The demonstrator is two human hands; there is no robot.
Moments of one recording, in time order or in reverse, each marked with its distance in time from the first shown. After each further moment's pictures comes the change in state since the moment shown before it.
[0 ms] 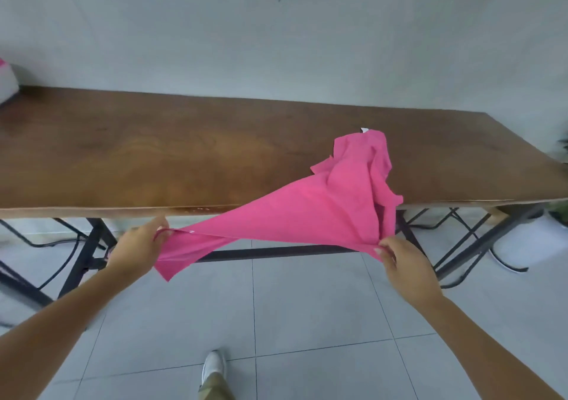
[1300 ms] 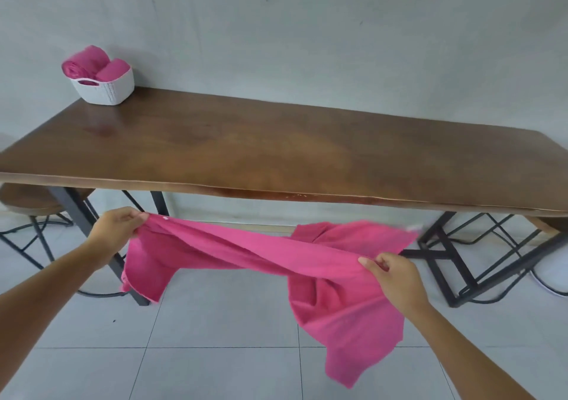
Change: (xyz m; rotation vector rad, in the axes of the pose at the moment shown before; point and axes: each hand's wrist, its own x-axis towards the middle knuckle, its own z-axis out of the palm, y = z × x) left_hand -0.075 -0.233 -0.169 -0.550 0.054 -0.350; right_hand -0.073 -0.238 0.073 0.257 -0.109 0.195
